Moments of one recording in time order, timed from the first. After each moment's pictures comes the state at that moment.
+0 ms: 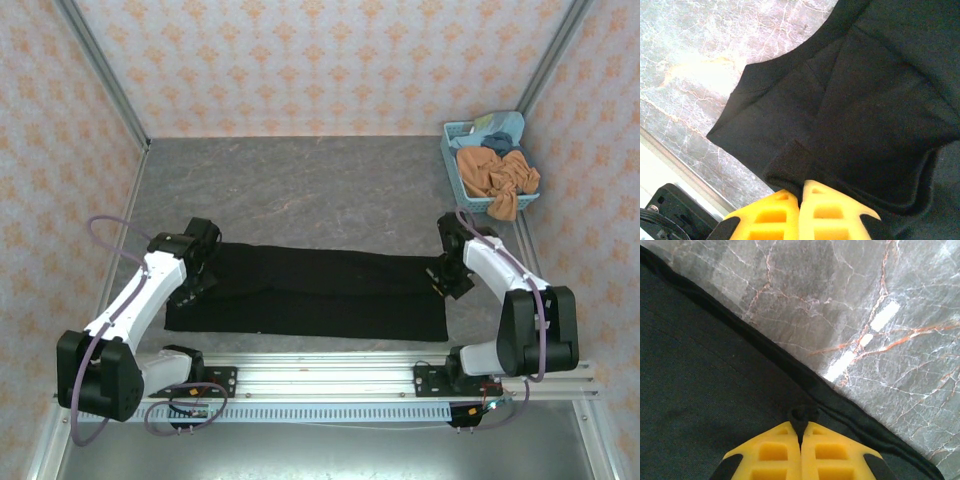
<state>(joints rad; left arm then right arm) -0.14 1.18 0.84 -1.22 -0.30 -0.90 0.07 1.38 0.81 -0.97 0.00 1.01</state>
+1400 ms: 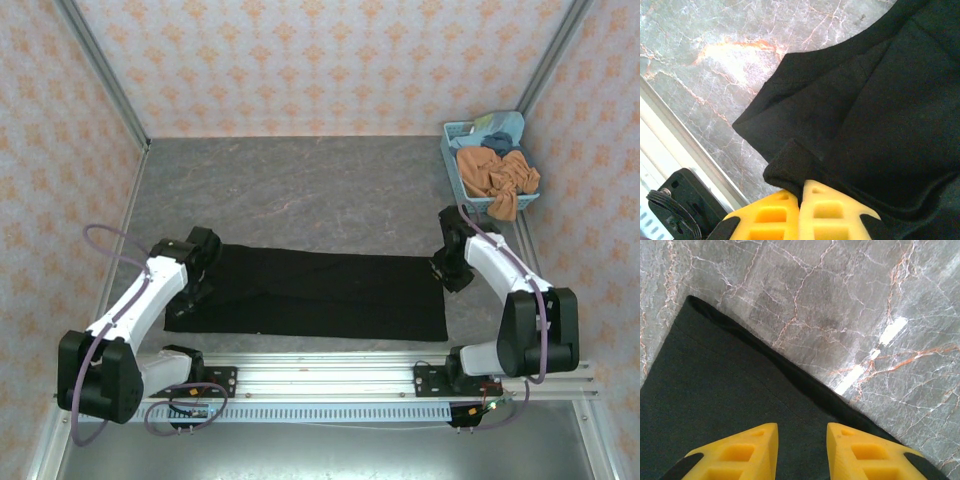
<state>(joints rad) -0.14 1.17 0.77 -1.25 -0.35 -1.03 0.07 1.37 0.85 -0.96 0.05 1.03</state>
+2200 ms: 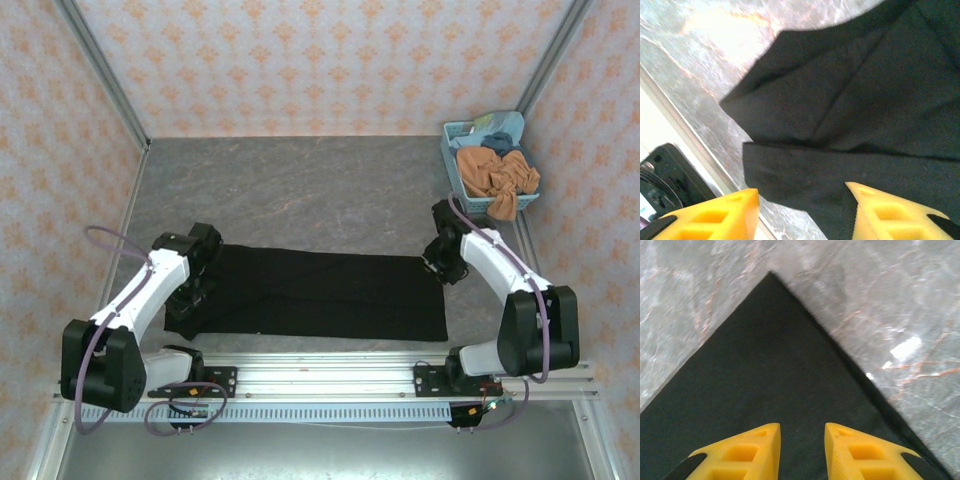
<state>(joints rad) -0.13 1.22 0.82 -1.27 -0.26 -1.11 0.14 1.39 0.91 -0.93 0.00 0.91</state>
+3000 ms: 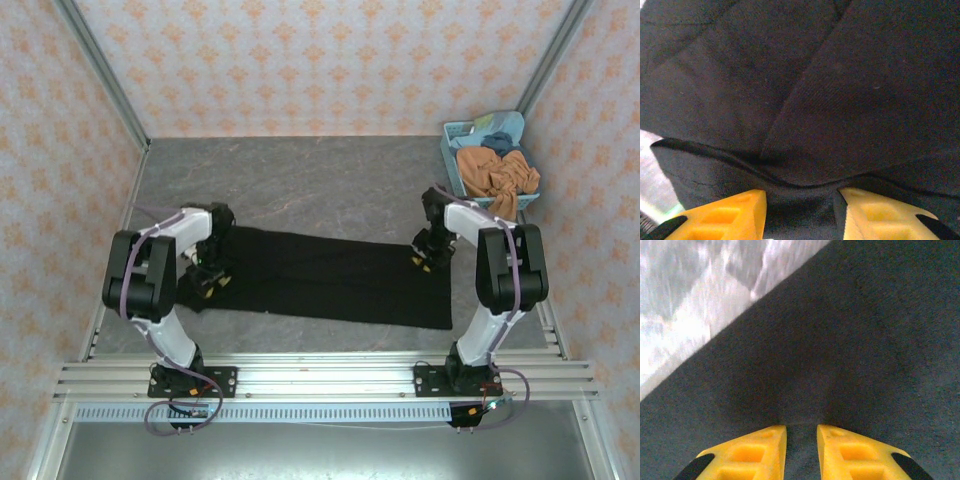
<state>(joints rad) -0.07 1.77 1.09 -1.11 -0.09 -0.96 0.09 1.79 1.11 -0.89 -0.07 0.85</state>
